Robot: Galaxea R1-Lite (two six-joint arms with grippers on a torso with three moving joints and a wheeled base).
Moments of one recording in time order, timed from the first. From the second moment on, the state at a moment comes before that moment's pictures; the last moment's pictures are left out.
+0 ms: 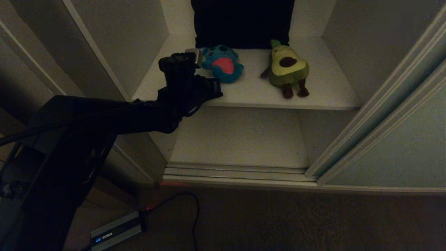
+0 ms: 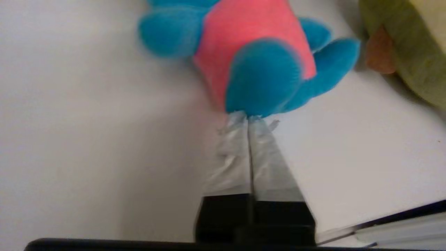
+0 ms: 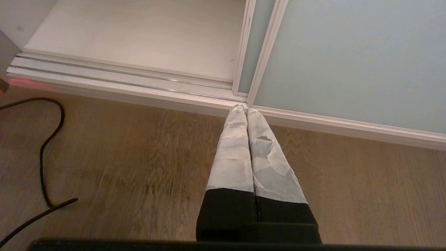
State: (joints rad) left arm -0.41 2.29 -1.94 -0.52 0.02 -0.06; right arm -0.01 0.00 0.00 0.01 0.02 -0.05
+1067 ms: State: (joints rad) left arm -0.46 2.13 -1.93 -0.39 0.17 -0.02; right arm -0.01 0.00 0.00 0.01 0.02 -0.05
